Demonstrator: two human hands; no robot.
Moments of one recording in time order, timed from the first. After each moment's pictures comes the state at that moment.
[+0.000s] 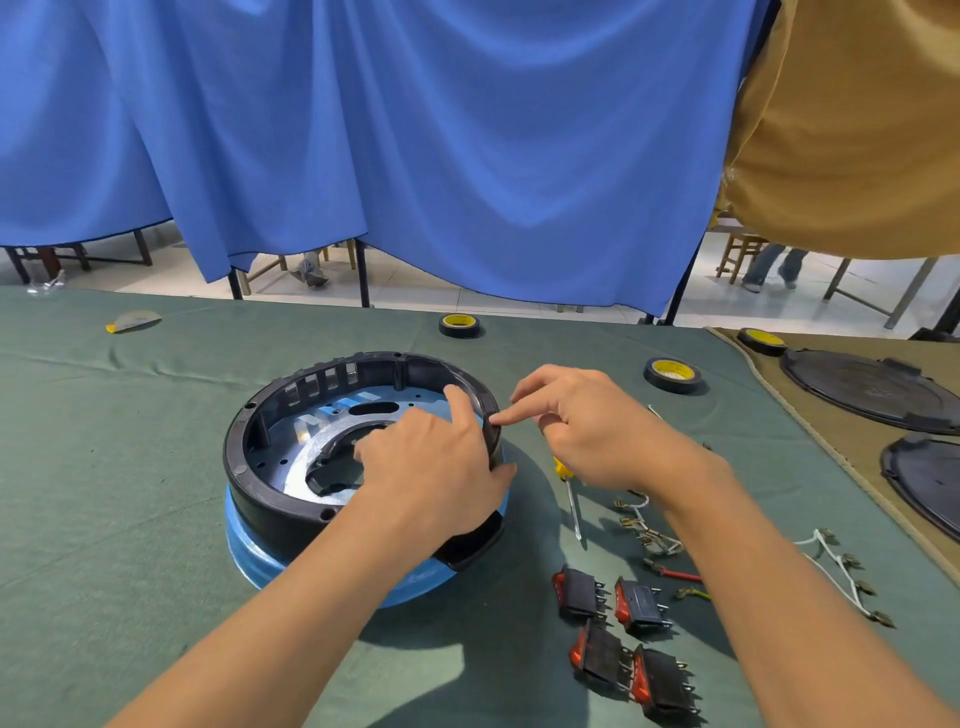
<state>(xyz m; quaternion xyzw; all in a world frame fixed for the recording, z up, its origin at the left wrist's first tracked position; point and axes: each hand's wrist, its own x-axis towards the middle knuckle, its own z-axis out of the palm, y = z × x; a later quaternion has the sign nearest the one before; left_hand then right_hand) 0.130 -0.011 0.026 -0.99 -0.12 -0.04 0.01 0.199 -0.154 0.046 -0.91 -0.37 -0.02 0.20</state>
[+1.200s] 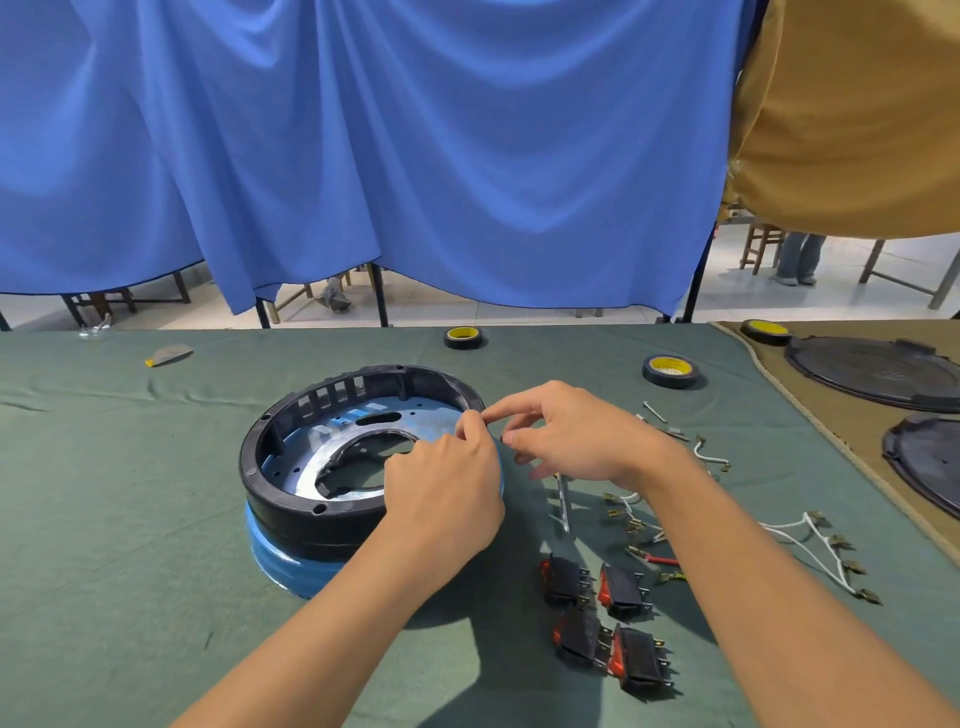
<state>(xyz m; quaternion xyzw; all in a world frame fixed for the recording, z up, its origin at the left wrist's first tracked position) 0.114 -0.038 0.019 -0.99 -0.09 -0.10 0.06 0.191 -0.161 0.049 -0.87 -0.32 0.14 0.36</state>
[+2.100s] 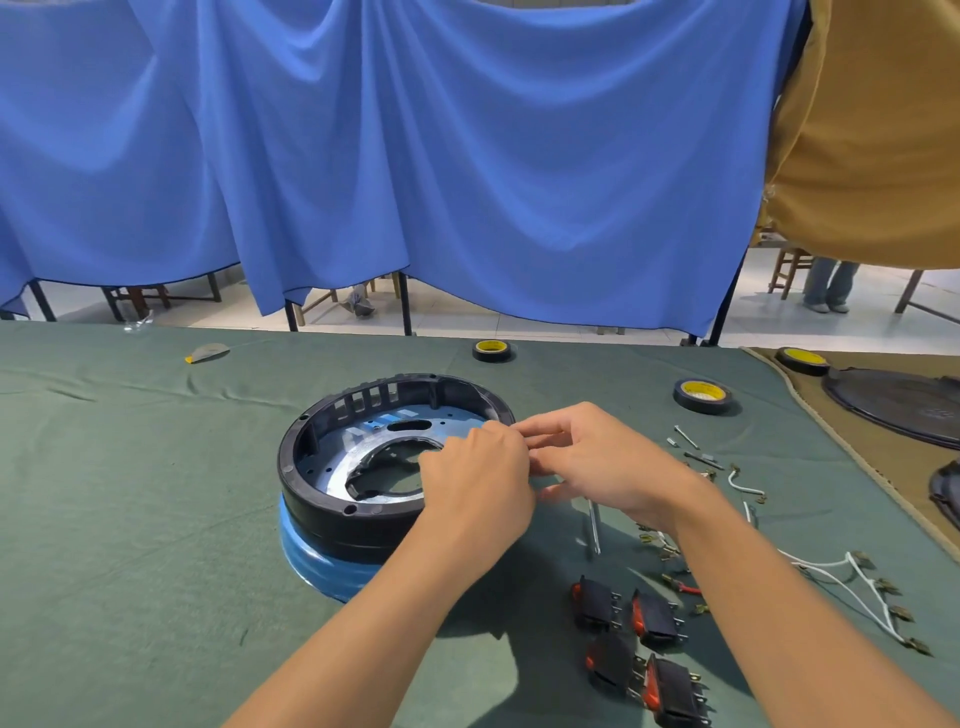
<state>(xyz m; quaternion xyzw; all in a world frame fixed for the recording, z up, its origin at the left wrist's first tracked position) 0.120 -0.039 0.035 -0.99 -0.12 -0.08 -0.03 0.183 -0.151 0.041 -0.80 -0.28 0.20 0.48</state>
